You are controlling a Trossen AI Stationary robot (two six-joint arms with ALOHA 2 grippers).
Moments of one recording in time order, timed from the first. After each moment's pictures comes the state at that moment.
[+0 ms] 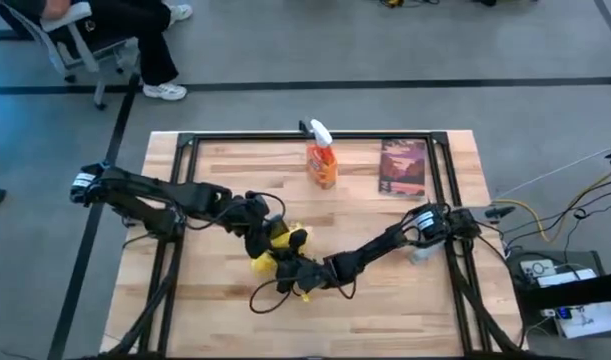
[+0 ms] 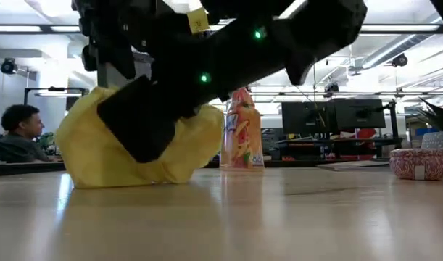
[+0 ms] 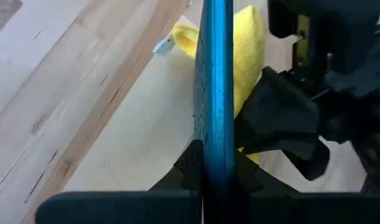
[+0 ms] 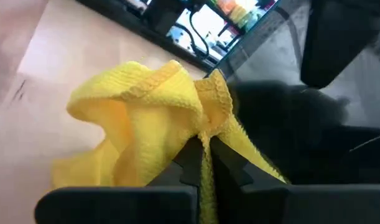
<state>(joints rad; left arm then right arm) -0.16 1.30 1.06 -0.81 -0.05 -0.76 0.34 2.30 1.44 0.56 0.81 -0.44</state>
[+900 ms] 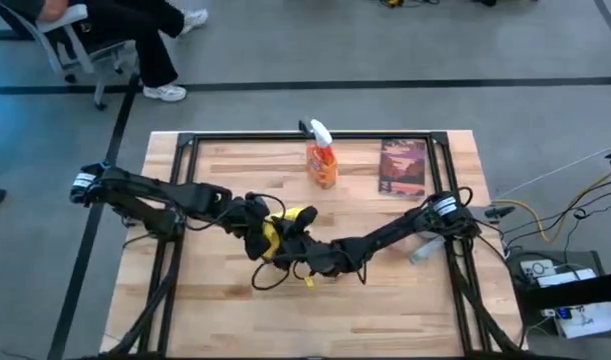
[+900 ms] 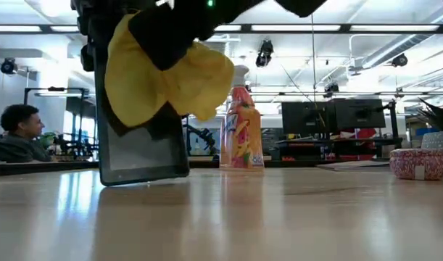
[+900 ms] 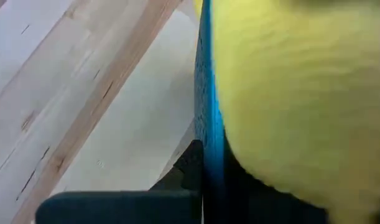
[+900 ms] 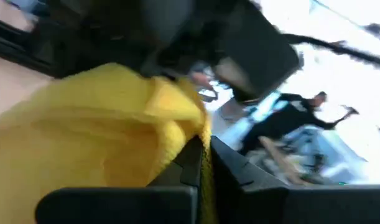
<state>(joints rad) -0.16 1.30 1.06 -0.81 -0.04 -0.77 0.30 2.12 1.43 0.59 0.94 -0.63</state>
